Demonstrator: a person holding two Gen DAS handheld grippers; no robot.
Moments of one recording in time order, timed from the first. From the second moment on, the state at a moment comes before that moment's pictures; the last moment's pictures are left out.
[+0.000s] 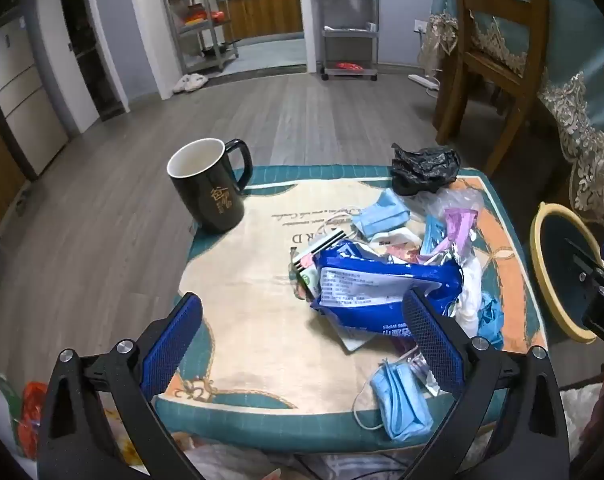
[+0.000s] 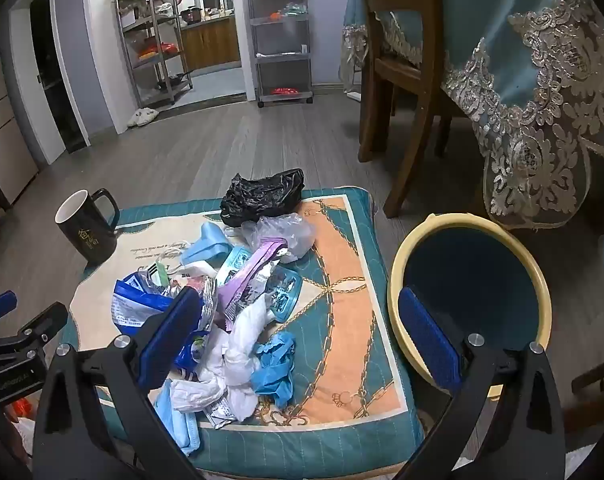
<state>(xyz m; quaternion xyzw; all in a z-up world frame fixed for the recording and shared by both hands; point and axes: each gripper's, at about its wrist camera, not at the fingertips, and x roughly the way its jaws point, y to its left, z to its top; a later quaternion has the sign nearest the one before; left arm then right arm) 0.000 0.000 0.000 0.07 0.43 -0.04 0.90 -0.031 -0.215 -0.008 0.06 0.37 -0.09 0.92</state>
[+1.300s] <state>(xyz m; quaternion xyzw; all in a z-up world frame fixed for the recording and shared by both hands) 0.002 -0.001 0.003 0.07 0.43 -0.03 0.90 -0.030 -0.215 -0.008 0.05 0.37 -0.09 0.92</state>
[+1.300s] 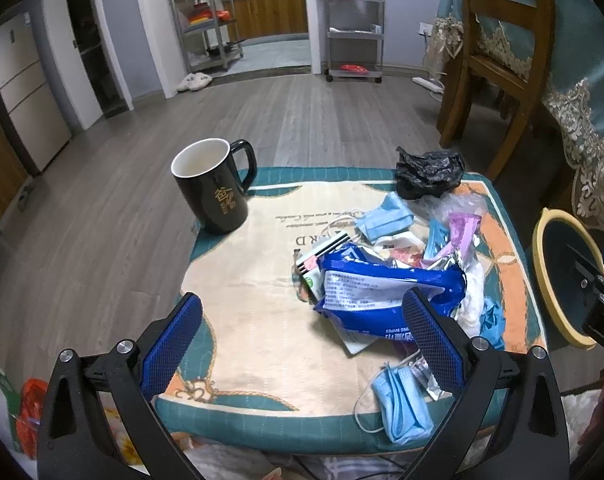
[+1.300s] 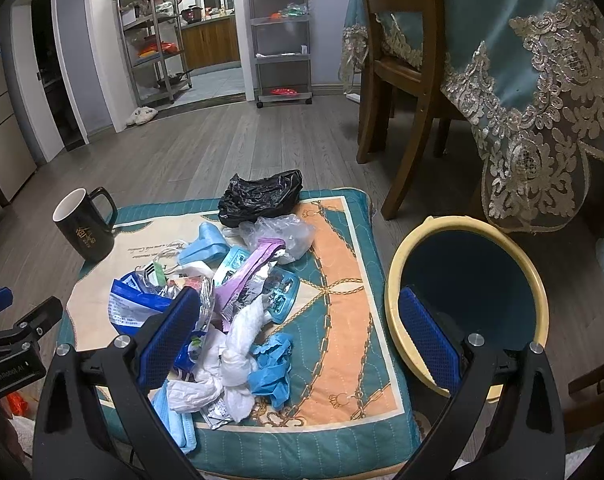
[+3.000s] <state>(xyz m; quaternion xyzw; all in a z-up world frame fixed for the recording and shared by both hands) 0.012 0.005 0.007 0.04 0.42 -0.06 0.91 -0.022 -0.220 -0.009 0.05 0.38 -0.10 0.92</state>
